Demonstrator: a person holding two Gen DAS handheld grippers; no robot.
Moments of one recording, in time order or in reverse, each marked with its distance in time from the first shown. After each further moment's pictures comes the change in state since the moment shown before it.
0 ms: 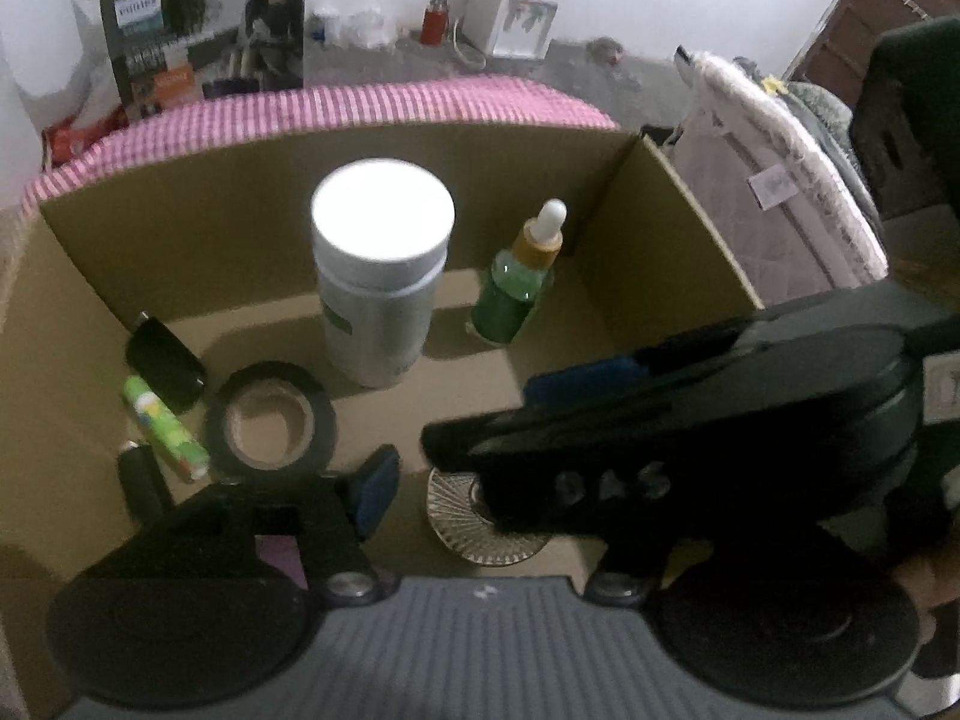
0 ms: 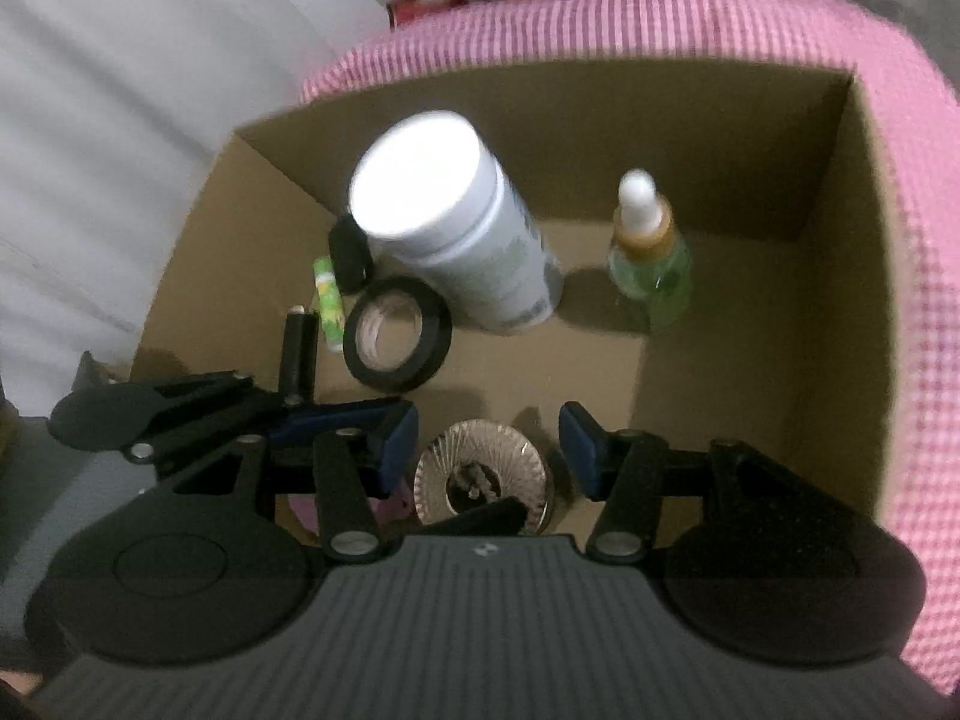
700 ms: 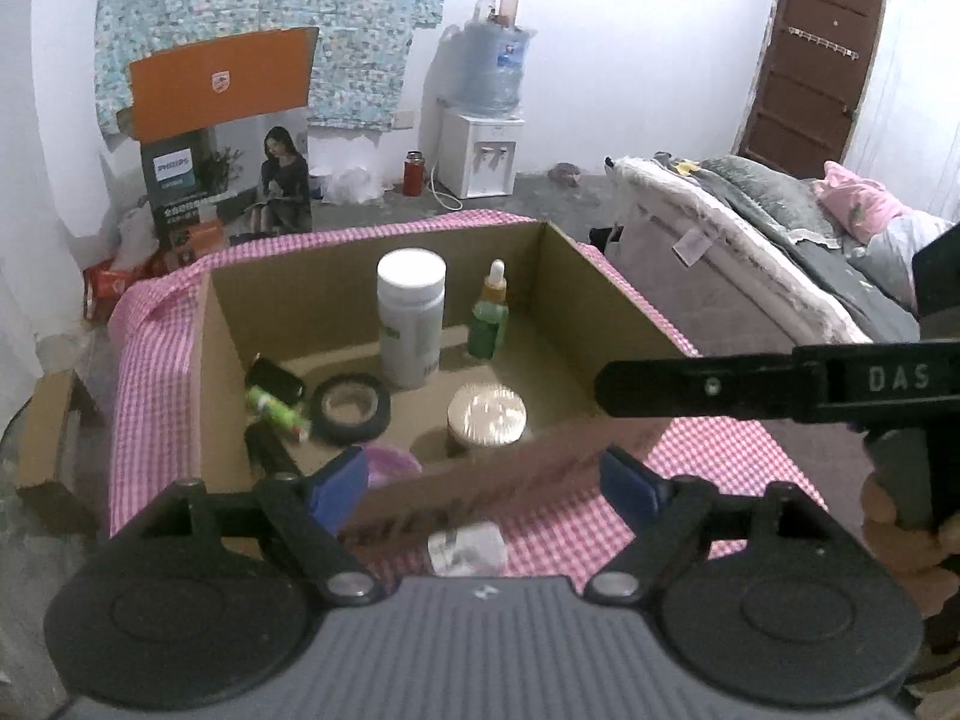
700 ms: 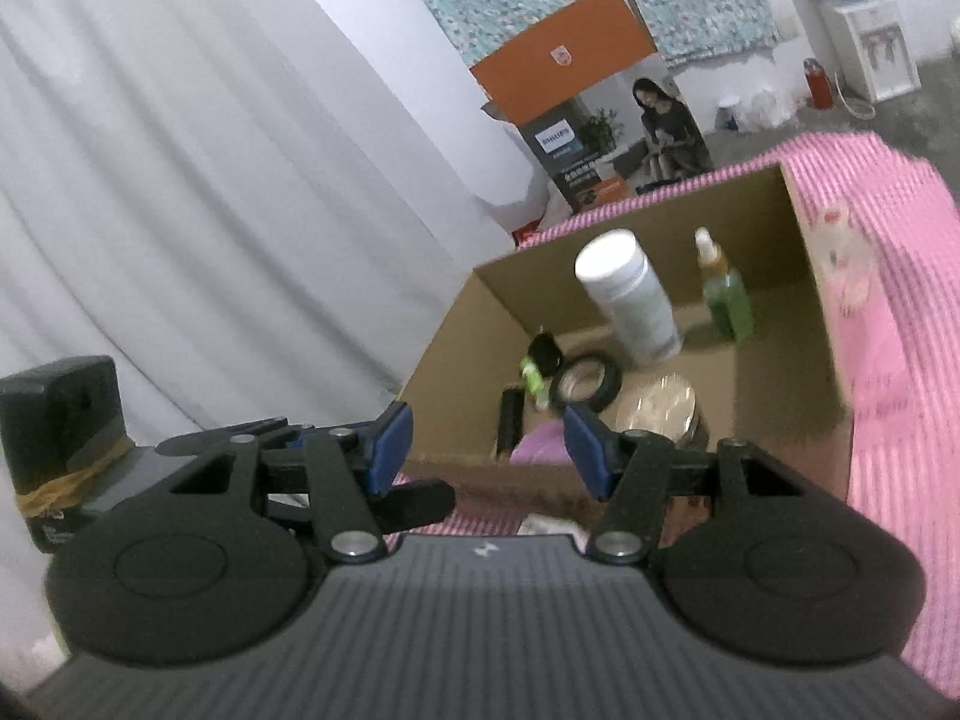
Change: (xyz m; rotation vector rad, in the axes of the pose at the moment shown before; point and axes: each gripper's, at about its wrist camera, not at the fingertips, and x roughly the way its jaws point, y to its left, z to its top) left arm -0.138 -0.012 -0.121 0.129 -0.307 0.028; right arm -0.125 0.026 -0.167 0.055 -0.511 0.272
